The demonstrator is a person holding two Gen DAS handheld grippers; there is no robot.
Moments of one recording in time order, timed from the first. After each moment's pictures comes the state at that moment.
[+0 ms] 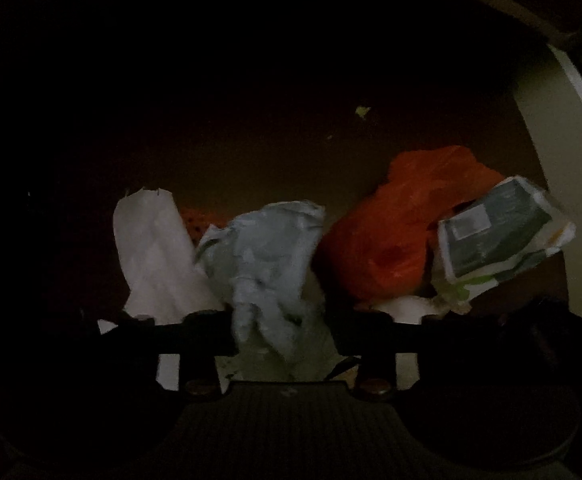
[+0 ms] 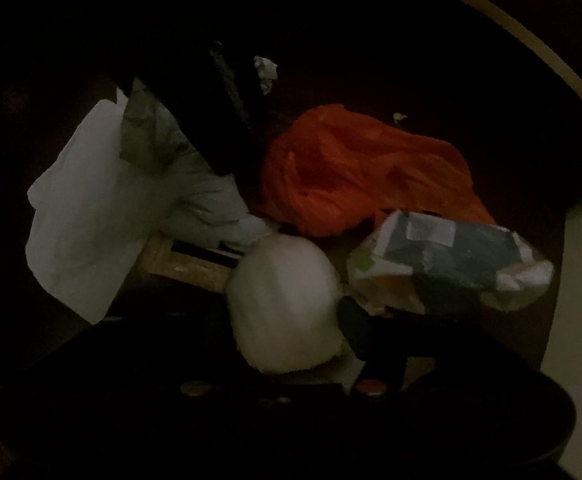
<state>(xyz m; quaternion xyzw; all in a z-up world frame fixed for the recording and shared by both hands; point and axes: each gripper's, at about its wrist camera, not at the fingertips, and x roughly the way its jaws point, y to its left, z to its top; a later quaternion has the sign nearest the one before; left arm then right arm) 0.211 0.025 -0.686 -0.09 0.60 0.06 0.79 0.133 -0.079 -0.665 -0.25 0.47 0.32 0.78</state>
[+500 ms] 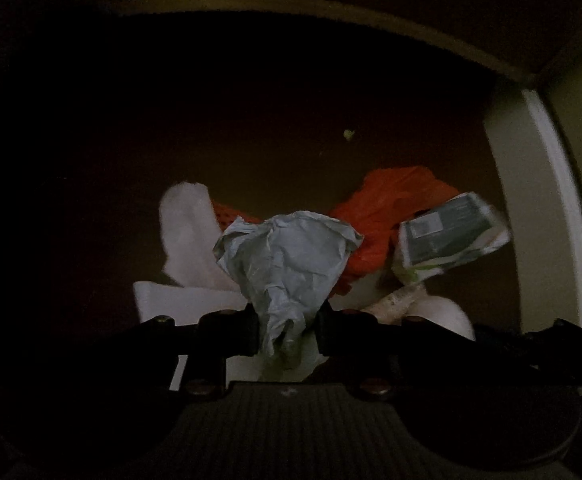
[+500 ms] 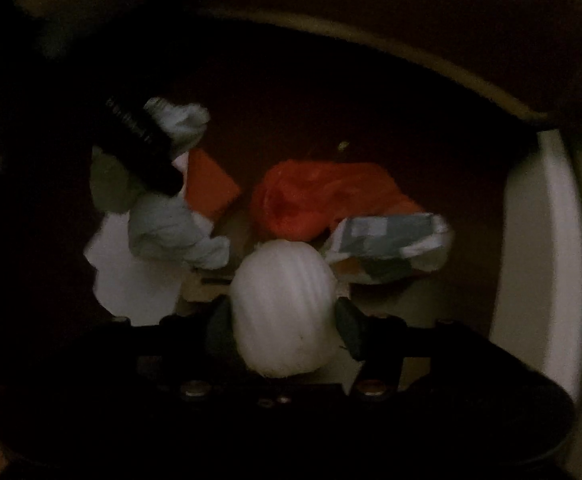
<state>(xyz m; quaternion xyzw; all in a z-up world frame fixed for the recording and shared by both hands) 0.174 0.034 -0.617 -0.13 0.59 0.06 0.80 0.107 -0.124 -0.554 -0.15 0.48 0.28 0.82</state>
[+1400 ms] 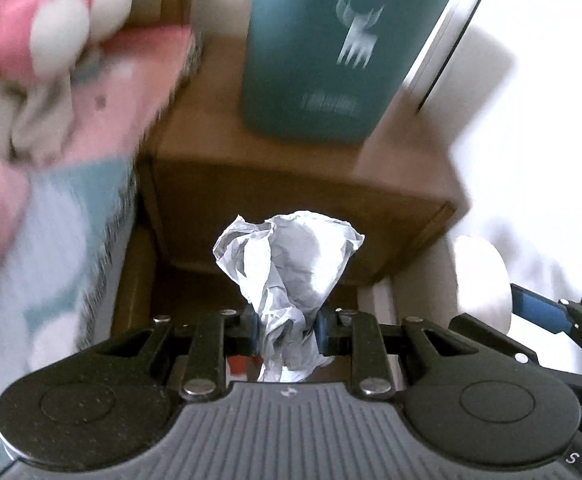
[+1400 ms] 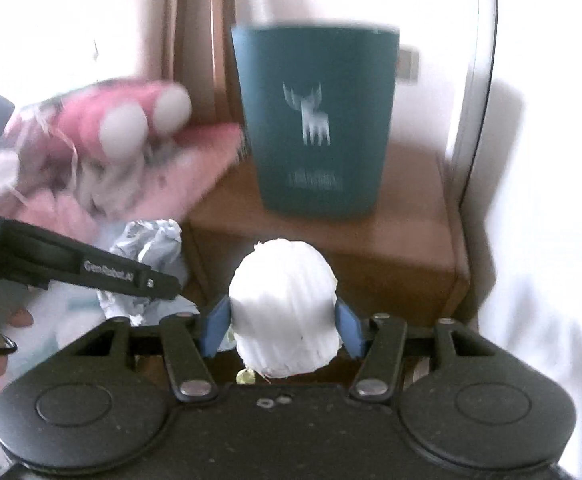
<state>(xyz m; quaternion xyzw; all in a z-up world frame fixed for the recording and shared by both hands) 0.141 0.059 -0.129 -0.15 0.46 0.05 0.87 0.099 -0.134 -0.065 -0.05 0.32 0.27 0.91</state>
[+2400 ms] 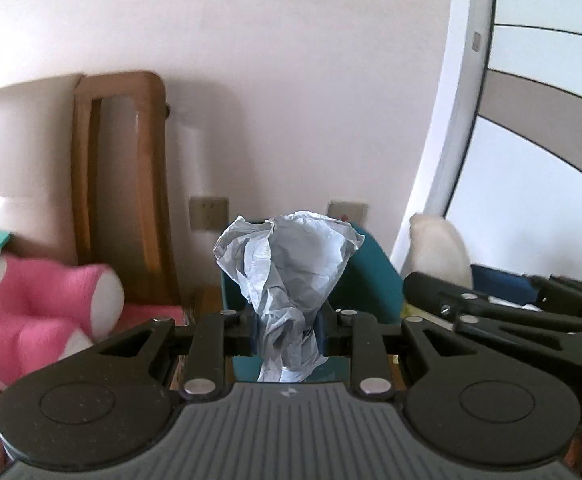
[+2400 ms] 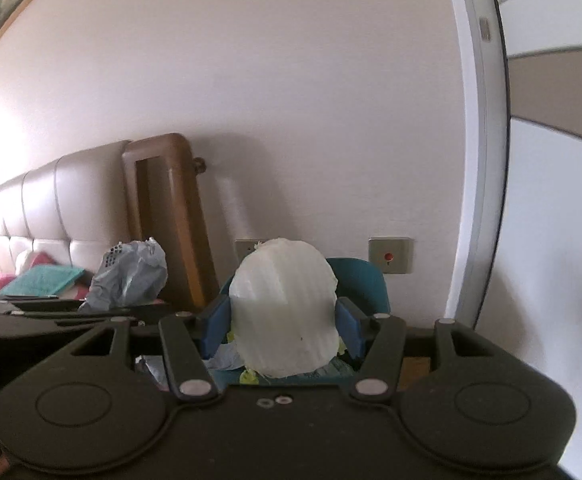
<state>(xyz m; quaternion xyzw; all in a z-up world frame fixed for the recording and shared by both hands) 0.284 0.083 0.119 -0.06 0.28 0.07 0.96 0.289 -0.105 0.123 0.03 0.22 0.25 0.94</state>
